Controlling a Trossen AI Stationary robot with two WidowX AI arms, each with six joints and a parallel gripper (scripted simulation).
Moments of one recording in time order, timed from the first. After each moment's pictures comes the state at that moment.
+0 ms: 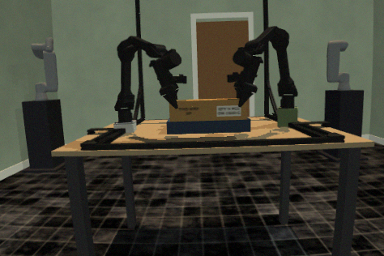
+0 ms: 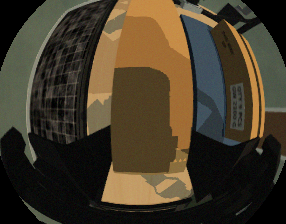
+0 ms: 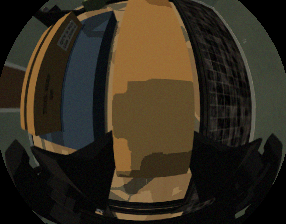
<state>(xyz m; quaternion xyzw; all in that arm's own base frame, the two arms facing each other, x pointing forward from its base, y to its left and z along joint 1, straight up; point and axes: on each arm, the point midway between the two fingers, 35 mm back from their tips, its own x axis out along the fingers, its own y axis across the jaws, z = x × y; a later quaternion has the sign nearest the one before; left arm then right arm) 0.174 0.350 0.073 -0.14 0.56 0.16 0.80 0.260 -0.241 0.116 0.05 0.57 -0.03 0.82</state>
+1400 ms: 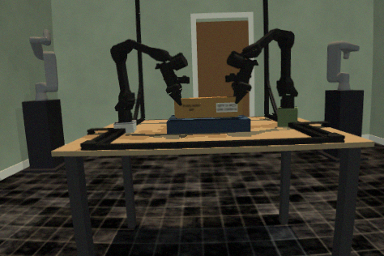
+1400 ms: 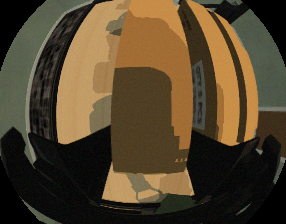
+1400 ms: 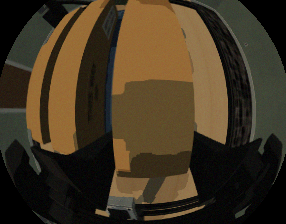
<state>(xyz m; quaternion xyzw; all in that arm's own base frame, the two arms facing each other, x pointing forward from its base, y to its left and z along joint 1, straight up) 0.218 0.232 0.075 -0.13 0.56 0.17 0.80 0.283 -0.118 0.118 0.04 0.57 -0.04 0.82</state>
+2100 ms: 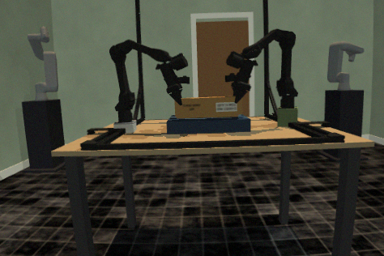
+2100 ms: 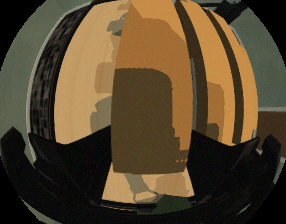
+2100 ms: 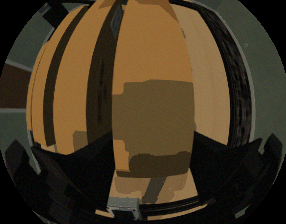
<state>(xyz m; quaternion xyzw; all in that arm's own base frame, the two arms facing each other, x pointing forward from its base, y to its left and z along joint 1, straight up) 0.224 0.218 0.076 -0.13 0.56 0.17 0.80 0.285 -0.103 0.117 0.03 0.57 -0.04 0.82</state>
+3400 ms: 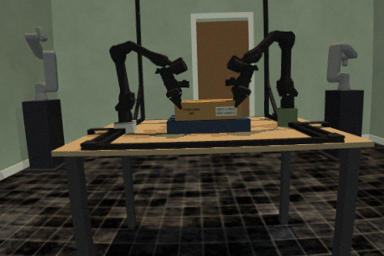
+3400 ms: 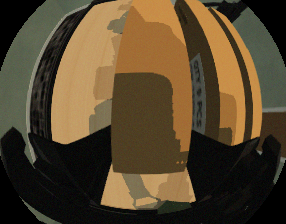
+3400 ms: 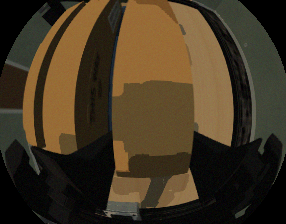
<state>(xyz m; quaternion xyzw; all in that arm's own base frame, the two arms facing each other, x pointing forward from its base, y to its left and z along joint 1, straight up) 0.225 0.218 0.056 -0.12 0.55 0.18 0.81 0.284 -0.102 0.098 0.03 0.56 -0.04 0.82</state>
